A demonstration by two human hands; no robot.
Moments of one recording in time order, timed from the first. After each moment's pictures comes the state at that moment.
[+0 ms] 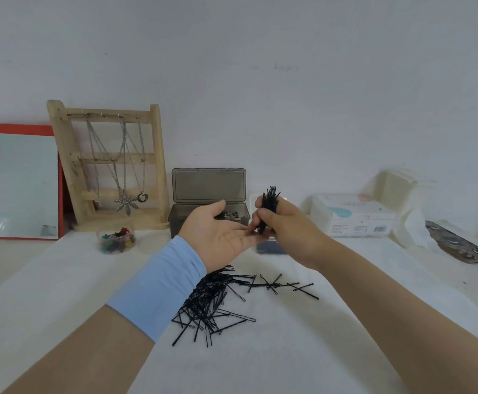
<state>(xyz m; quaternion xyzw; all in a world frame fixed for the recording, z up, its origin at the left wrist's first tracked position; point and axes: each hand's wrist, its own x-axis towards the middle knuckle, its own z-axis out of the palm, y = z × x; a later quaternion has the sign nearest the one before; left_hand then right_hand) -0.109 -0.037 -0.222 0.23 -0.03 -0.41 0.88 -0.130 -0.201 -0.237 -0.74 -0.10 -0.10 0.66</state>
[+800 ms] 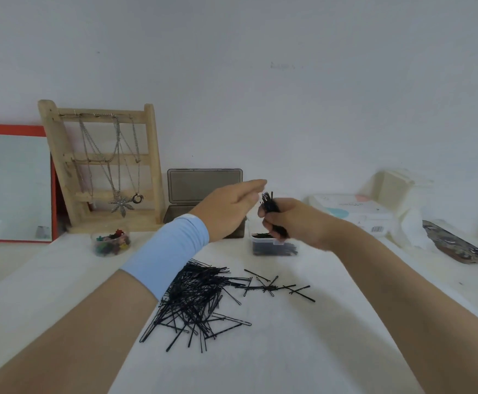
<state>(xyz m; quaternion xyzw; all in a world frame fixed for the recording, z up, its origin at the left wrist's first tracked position) -0.085 -0.048 -0.197 0.84 -0.37 0.02 0.40 -0.117 -0.236 -0.215 -0.84 -0.05 0.03 0.54</state>
